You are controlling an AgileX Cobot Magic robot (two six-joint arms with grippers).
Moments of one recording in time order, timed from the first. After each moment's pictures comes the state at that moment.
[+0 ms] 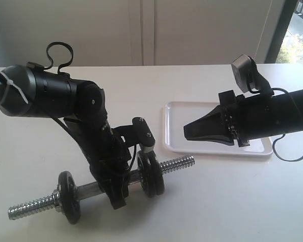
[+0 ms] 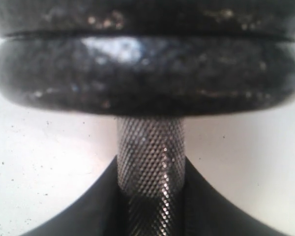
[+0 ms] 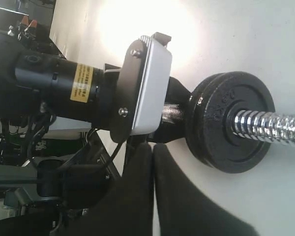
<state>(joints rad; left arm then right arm) -0.72 1.86 -1.18 -0.29 0.79 0.78 0.02 1.67 -0.83 1.37 1.21 -1.08</state>
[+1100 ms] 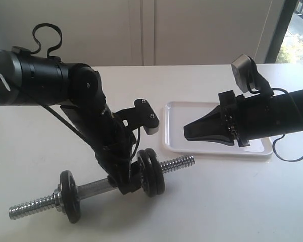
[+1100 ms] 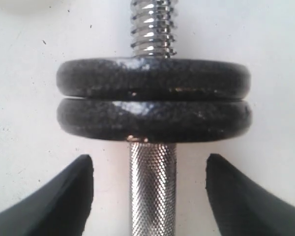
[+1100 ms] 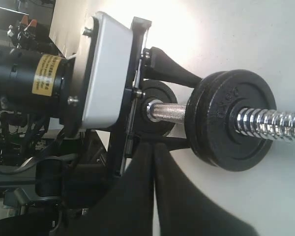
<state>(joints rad) -0.72 1.81 -1.21 -0.33 0.77 0.78 0.02 1.67 -0.83 1.37 1.21 -1.08</state>
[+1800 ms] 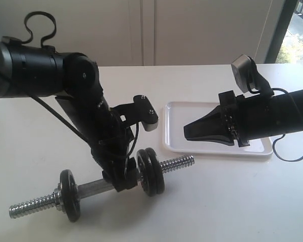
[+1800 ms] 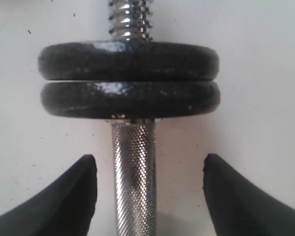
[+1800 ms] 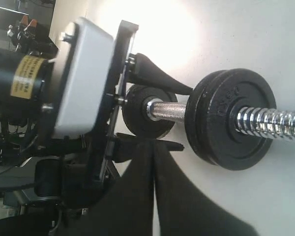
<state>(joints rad) -0.72 1.78 -1.23 -0.31 0.86 0.77 0.02 1.67 -0.83 1.37 1.21 -1.08</state>
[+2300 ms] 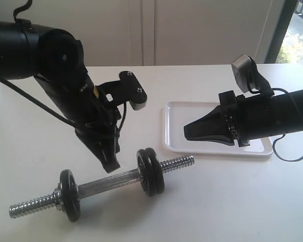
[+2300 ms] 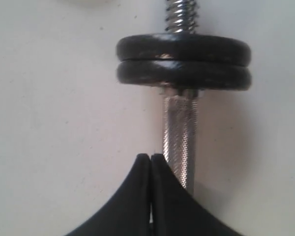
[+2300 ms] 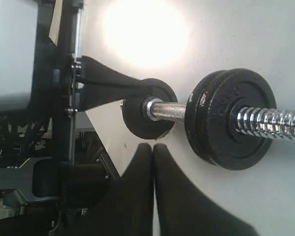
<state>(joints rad) -0.72 1.66 -1.24 -0.12 0.88 0.58 0.02 1.67 -0.83 1.37 1.21 -1.08</state>
